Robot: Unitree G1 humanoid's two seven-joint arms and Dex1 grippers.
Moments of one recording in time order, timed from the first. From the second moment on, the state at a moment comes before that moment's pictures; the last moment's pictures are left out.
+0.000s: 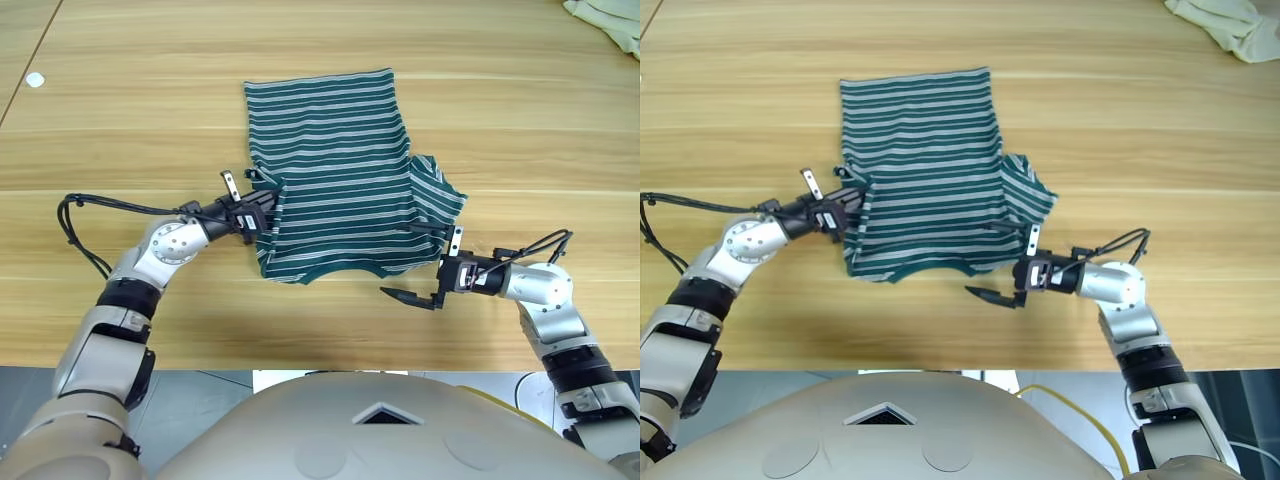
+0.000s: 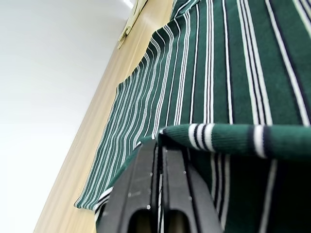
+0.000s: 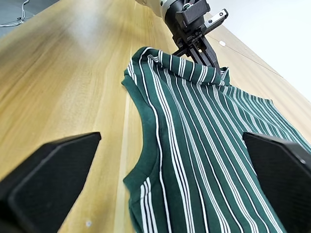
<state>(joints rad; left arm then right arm) -0.30 0.60 -0.34 0.69 0.35 -0.86 -0.40 0.10 -0.64 0.23 0.12 0.17 -0.62 1.04</state>
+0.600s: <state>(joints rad) -0.28 0.58 -0.34 0.69 0.29 -0.82 -0.52 0.02 -0.60 0.12 0.12 0.20 -0.60 0.89</state>
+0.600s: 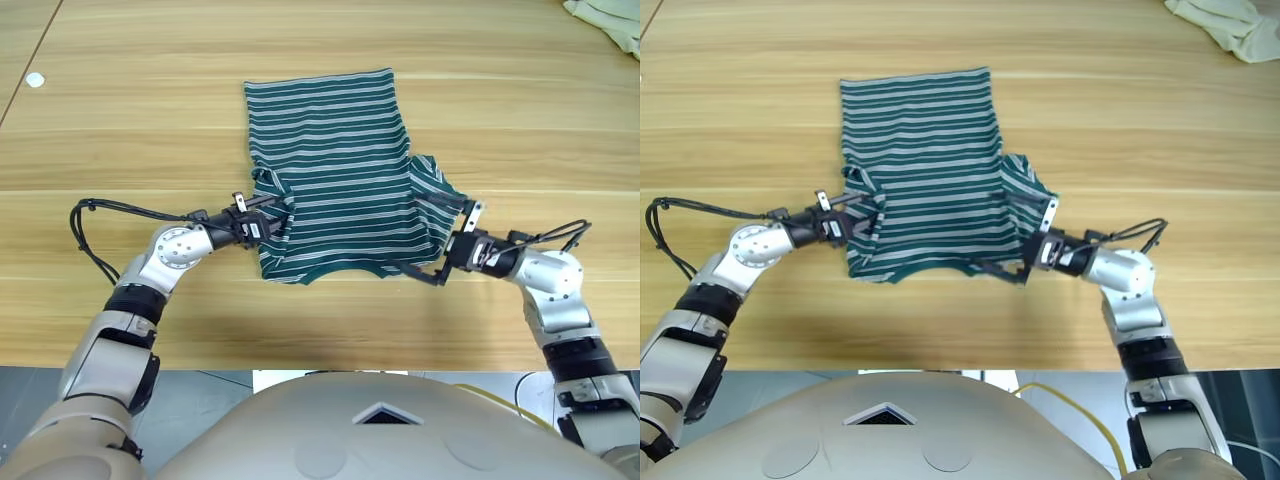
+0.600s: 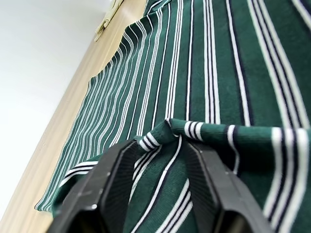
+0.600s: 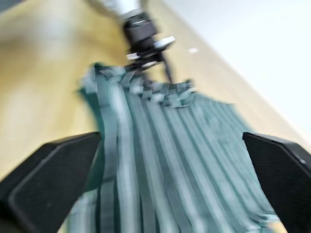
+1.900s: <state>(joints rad) -0.36 0.53 -0.35 0.79 0.39 -0.87 -0.34 -0.22 -0.81 0.27 0.51 -0.58 -0.50 0.31</state>
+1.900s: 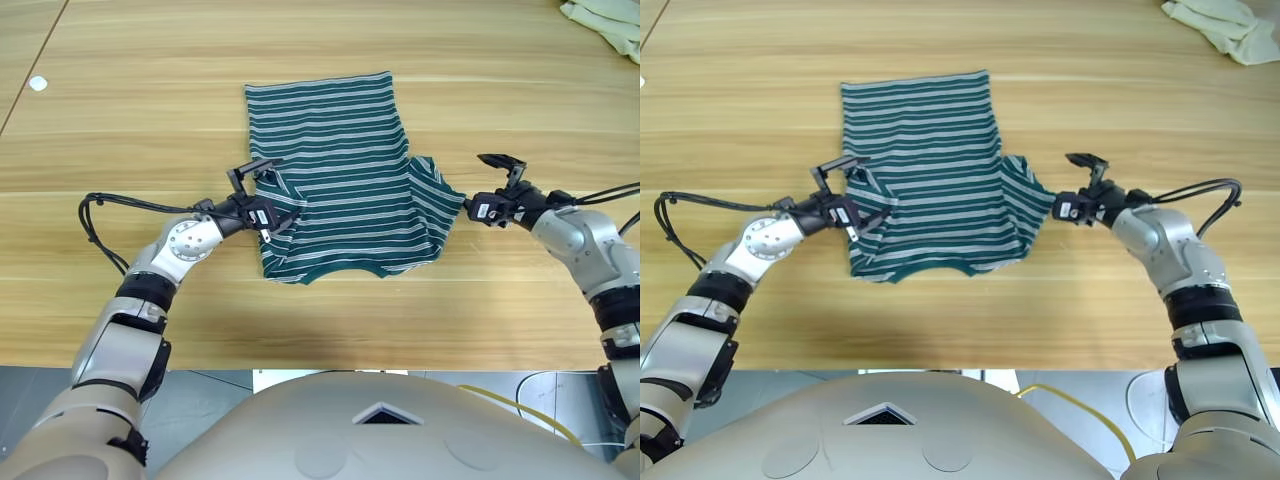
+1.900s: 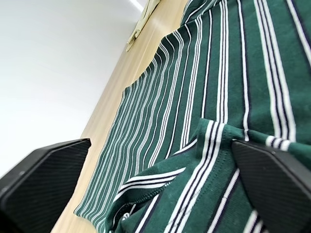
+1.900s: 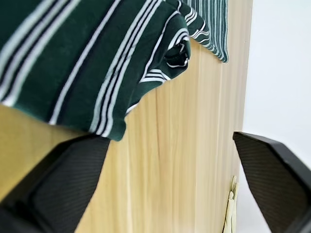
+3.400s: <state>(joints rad) -0.36 0.53 -0.35 0.79 0.39 -0.89 -0.33 -0.16 -0.75 0.24 0.32 -0.41 -0.57 0.31</state>
